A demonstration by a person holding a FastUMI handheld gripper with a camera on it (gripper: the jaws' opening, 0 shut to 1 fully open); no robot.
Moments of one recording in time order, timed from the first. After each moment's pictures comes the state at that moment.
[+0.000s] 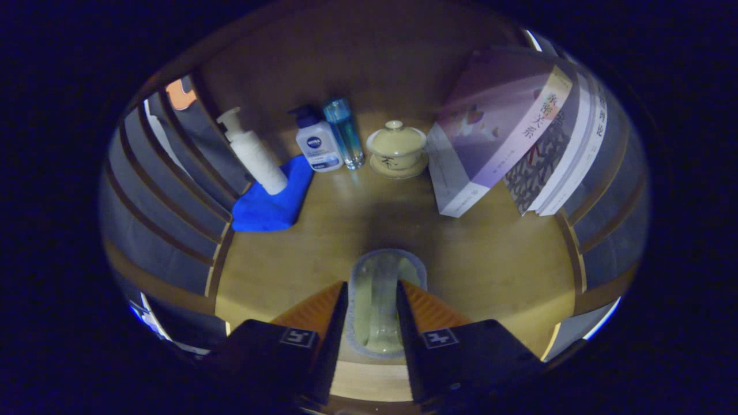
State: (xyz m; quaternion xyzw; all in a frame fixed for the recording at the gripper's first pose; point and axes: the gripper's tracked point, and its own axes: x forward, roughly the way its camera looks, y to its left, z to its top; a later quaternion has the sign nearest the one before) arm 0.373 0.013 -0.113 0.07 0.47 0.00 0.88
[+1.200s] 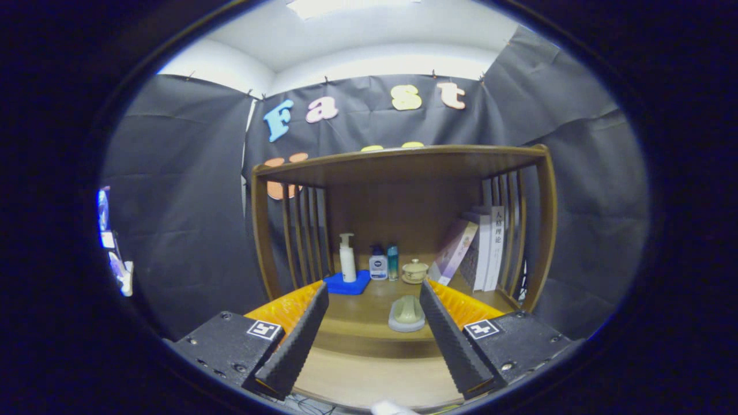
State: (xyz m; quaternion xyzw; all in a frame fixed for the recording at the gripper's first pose) arm 0.142 0.060 0.023 0.01 0.05 0.06 1.00
